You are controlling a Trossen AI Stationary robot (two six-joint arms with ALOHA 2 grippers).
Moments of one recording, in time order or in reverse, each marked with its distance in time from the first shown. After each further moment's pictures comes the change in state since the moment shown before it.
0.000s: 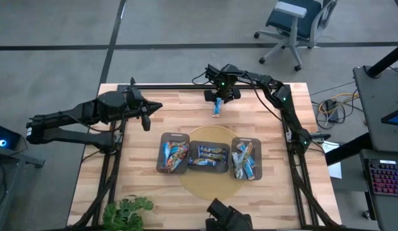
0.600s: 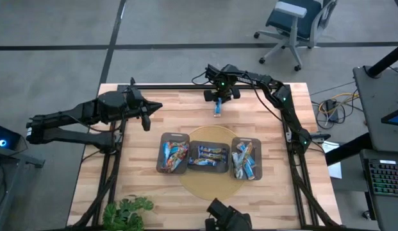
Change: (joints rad) left arm 0.000 0.000 0.000 0.000 0.000 0.000; right arm -0.001 0.000 -0.006 0.020 0.000 -0.015
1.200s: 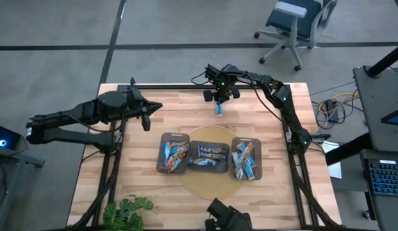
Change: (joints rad) left arm 0.000 0.000 0.000 0.000 0.000 0.000; right arm 0.000 0.000 0.000 0.007 -0.003 -0.030
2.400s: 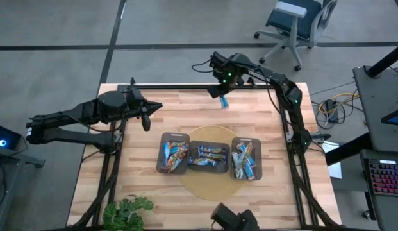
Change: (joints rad) left arm 0.000 0.000 0.000 0.000 0.000 -0.001; right arm 0.008 -0.163 0.092 -0.165 -0.005 -0.330
